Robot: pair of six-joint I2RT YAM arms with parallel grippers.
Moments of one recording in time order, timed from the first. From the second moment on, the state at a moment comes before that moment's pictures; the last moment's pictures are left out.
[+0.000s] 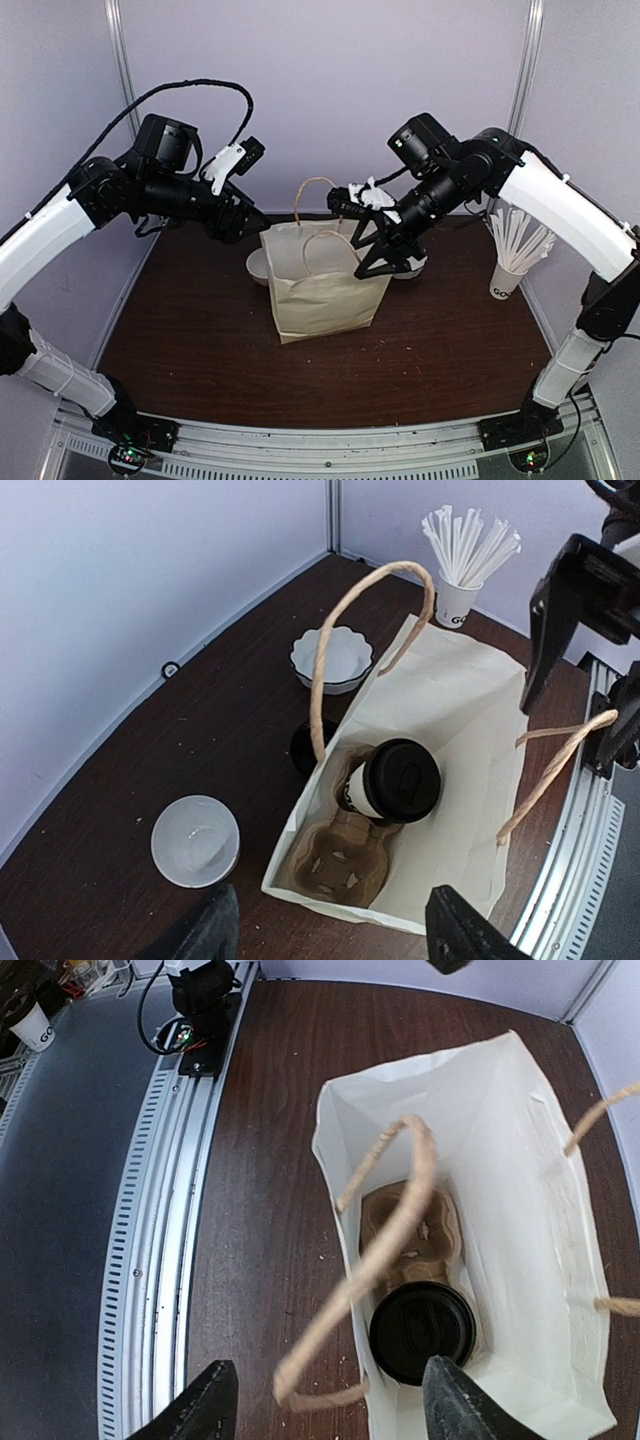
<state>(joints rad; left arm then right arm) -0.77 1.34 1.56 -0.78 0.16 0.10 0.83 1.65 1.92 -1.20 -0.48 -0.62</state>
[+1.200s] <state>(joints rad) -0.77 1.31 1.52 -0.77 0.10 0.09 0.89 1.57 2.04 -1.29 -0.37 -0.63</state>
